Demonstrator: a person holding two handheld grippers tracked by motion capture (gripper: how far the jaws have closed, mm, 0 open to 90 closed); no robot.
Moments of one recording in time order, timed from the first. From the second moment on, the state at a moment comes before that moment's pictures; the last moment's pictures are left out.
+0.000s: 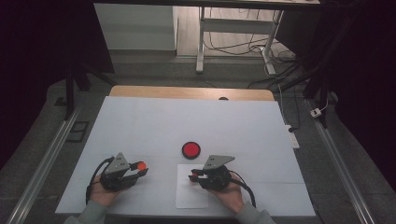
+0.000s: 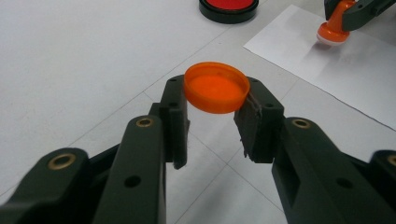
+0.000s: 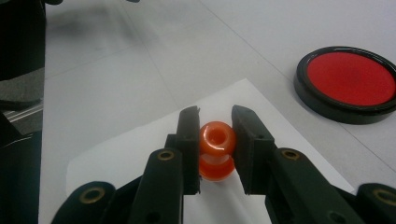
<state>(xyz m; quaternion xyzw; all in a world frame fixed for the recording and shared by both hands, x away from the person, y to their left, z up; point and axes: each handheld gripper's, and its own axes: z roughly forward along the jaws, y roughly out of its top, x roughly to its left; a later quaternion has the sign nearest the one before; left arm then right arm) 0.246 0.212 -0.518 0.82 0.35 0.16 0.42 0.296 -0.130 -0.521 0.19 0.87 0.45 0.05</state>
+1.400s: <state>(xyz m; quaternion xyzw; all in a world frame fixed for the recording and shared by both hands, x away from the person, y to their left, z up) 0.246 0.212 -0.517 0.82 0.35 0.16 0.42 0.293 -0.122 -0.531 0.17 0.88 0.43 0.07</state>
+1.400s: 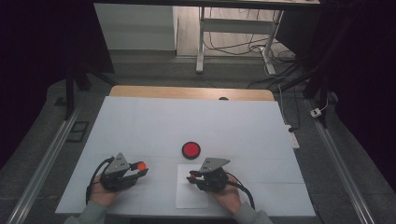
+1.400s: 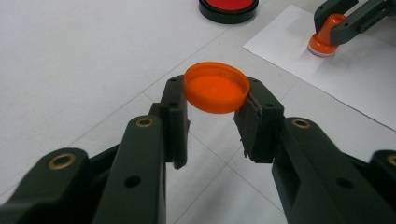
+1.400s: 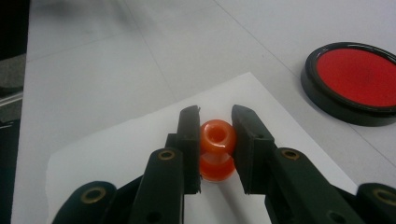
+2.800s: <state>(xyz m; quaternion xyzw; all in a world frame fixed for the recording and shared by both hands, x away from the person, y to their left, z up) 0.246 0.214 -0.517 0.82 0.36 0.16 0.42 0.293 -0.123 -0.532 0.18 0.88 0.44 0.07</state>
